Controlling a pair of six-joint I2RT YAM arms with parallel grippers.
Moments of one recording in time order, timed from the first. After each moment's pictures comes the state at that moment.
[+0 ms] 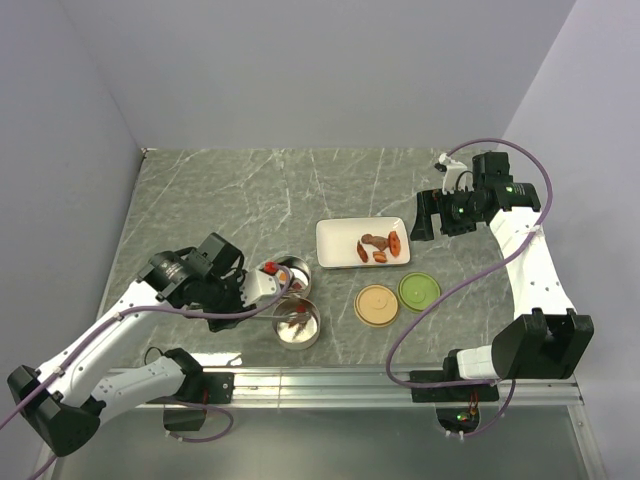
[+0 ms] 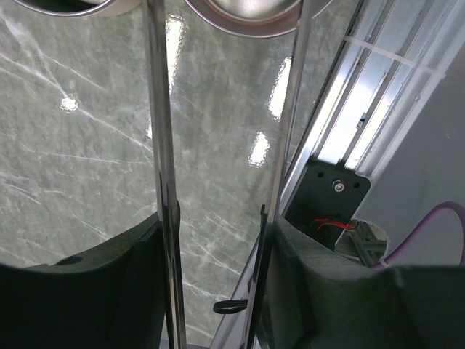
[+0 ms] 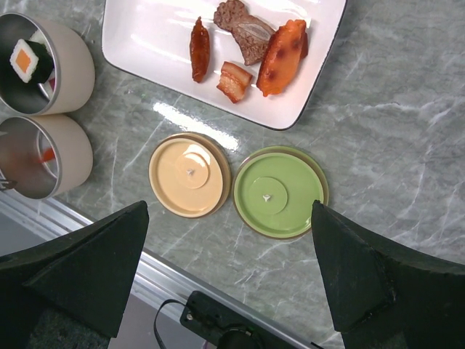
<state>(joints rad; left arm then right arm) -0.65 0.97 0.99 -1.25 0.20 0.58 -0.03 1.36 1.37 -1.07 -0.46 -0.20</state>
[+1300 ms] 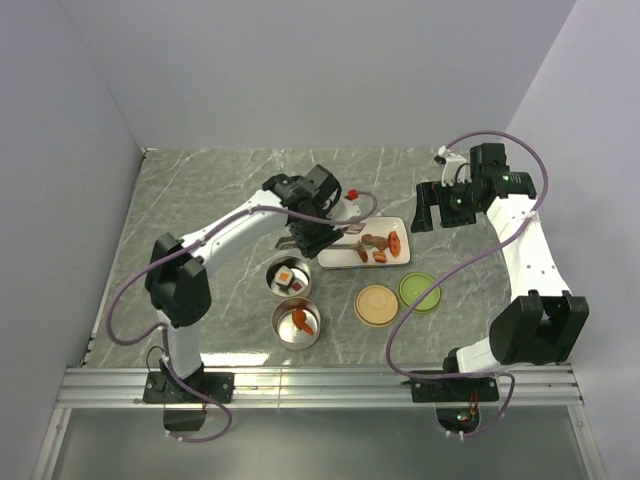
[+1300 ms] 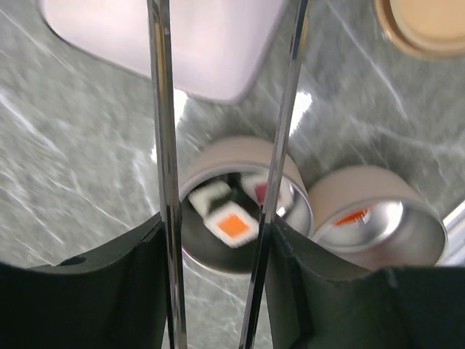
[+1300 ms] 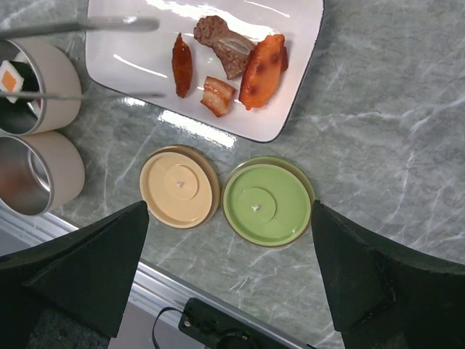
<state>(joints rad) -0.75 1.84 1.68 -1.04 0.11 0.37 -0.03 1.45 1.45 -1.07 -0.43 -0.18</state>
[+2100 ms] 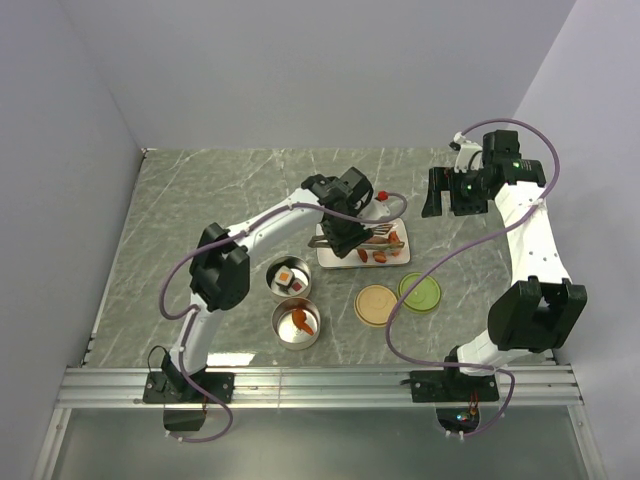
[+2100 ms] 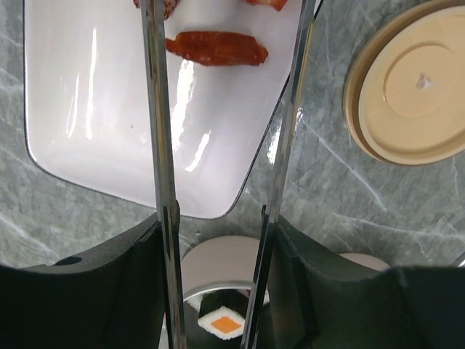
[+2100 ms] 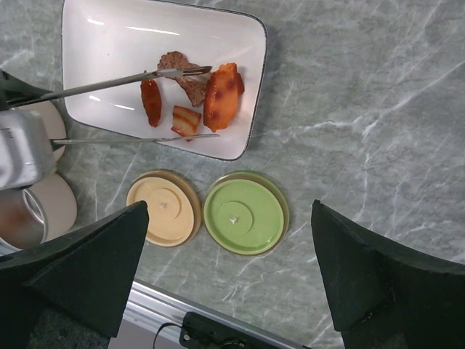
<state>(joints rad) -0.82 2.15 2.00 -1.03 0.14 0.33 -0.09 1.54 1.57 -1.08 -0.39 -0.14</state>
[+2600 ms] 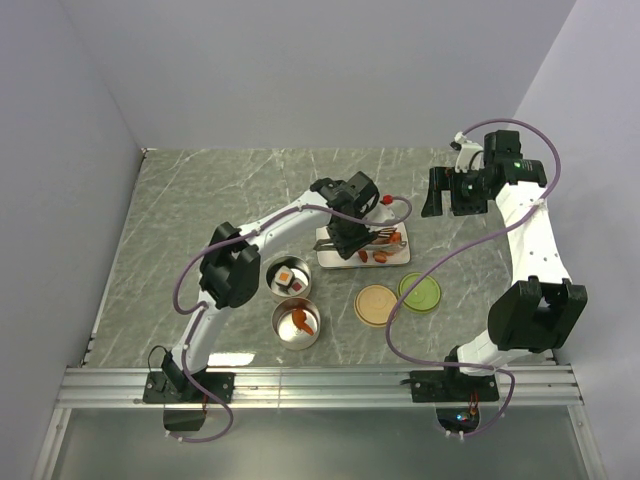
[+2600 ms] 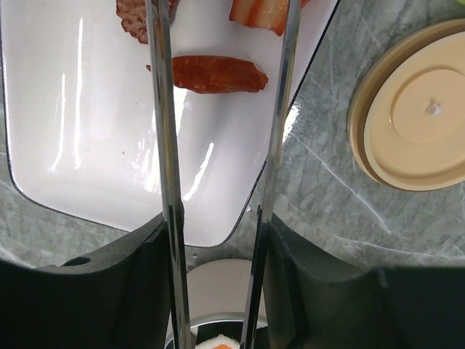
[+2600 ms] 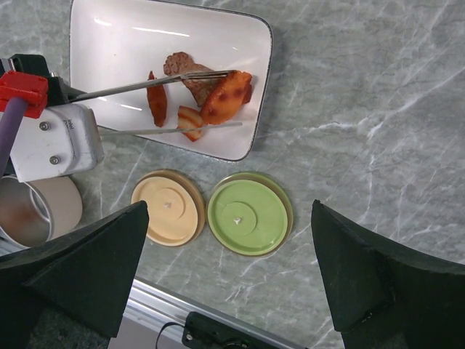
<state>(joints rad) -0.83 2.24 2.06 -1.02 0.13 0.31 -0.10 1.54 1.57 -1.08 -0.41 -0.14</state>
